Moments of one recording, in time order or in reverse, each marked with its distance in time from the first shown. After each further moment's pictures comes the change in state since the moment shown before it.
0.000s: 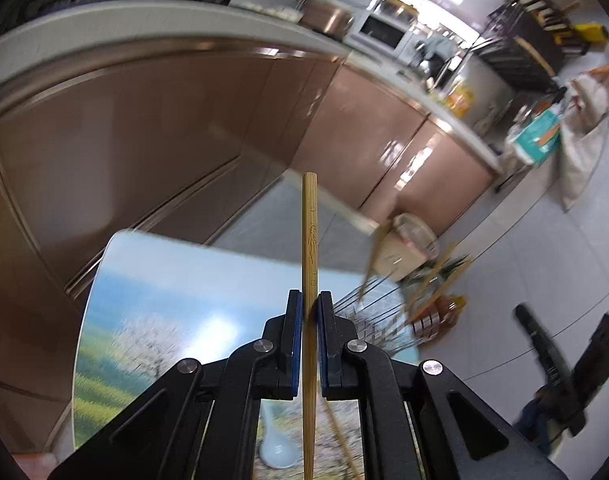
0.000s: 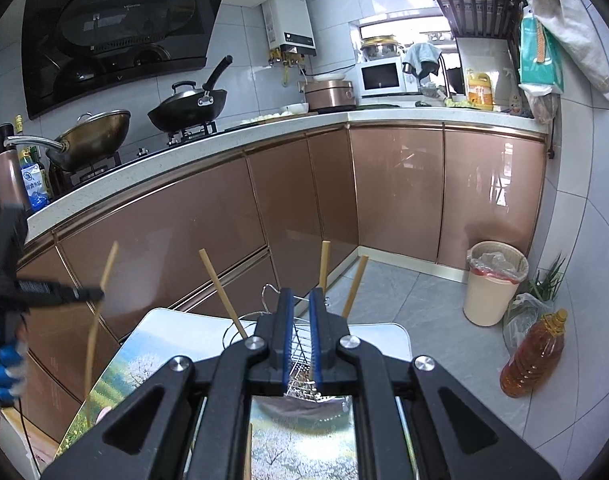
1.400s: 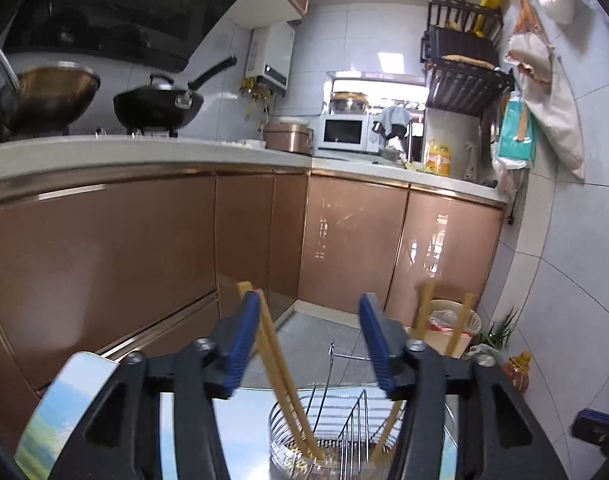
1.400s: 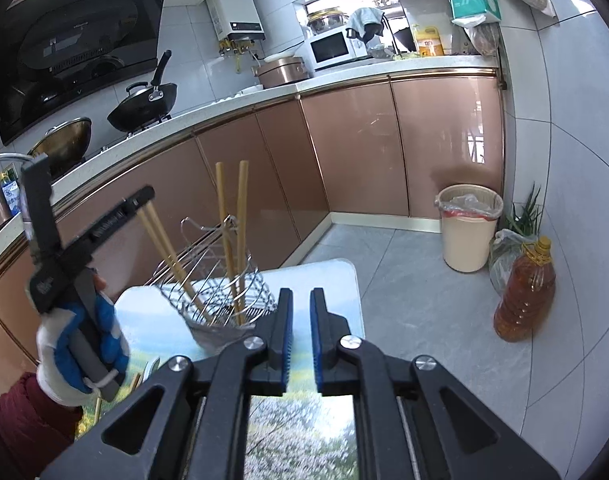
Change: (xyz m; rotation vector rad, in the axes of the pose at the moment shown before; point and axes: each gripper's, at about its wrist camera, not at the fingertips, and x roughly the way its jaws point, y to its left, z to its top) left arm 0.108 -0.114 -0.062 0.307 -0.531 0.168; right arm -0.015 -0.087 -0.092 0.154 0.067 -0.032
